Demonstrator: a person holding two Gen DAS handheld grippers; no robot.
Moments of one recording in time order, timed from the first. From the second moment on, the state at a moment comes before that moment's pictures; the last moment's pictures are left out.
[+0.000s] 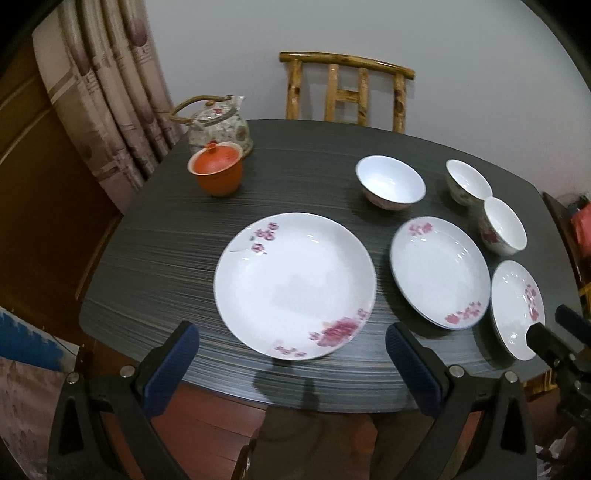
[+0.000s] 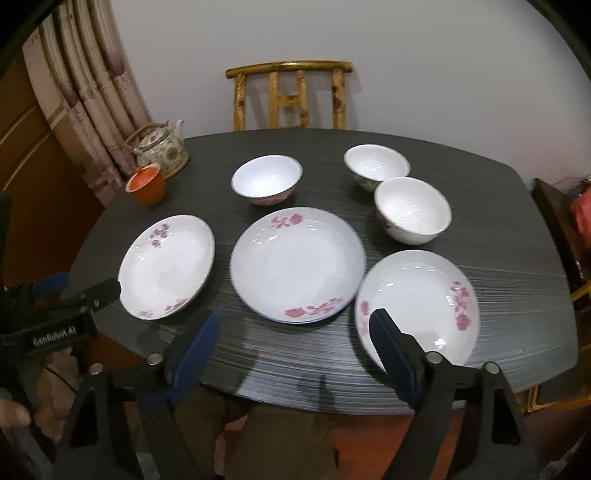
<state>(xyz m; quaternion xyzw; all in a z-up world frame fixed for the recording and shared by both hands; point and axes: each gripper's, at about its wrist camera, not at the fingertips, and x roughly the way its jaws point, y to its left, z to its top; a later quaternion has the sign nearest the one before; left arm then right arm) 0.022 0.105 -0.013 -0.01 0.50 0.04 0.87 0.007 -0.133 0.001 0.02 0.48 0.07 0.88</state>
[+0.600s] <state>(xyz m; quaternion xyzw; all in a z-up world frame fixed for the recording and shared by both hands) 0.053 0.184 -0.054 -0.06 0.54 0.05 0.84 0.057 -0.065 -0.044 0.03 0.54 0.18 0.82</state>
